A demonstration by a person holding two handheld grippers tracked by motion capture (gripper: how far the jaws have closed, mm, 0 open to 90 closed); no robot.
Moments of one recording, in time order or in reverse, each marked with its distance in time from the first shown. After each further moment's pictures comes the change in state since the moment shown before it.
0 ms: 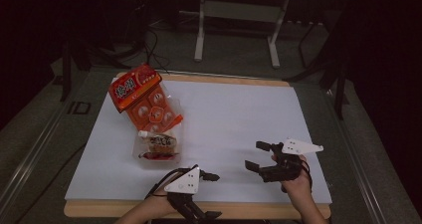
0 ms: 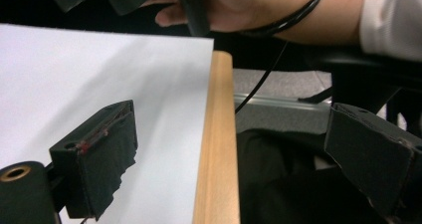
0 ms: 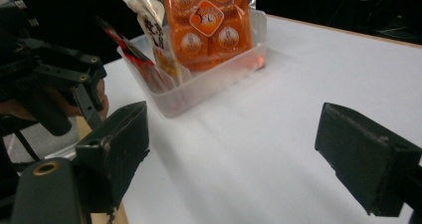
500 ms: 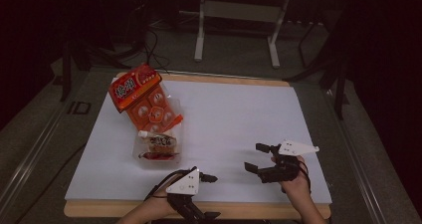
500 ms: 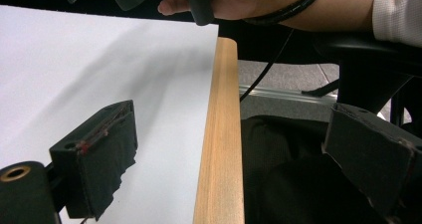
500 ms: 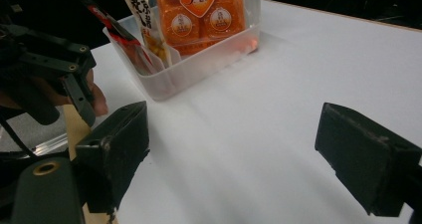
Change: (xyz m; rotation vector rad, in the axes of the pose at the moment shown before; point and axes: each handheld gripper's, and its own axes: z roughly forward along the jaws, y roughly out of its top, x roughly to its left) left arm 0.001 -0.010 0.003 0.031 0.015 -0.008; right arm -0.006 -0.010 0.005 0.042 -0.021 -0.005
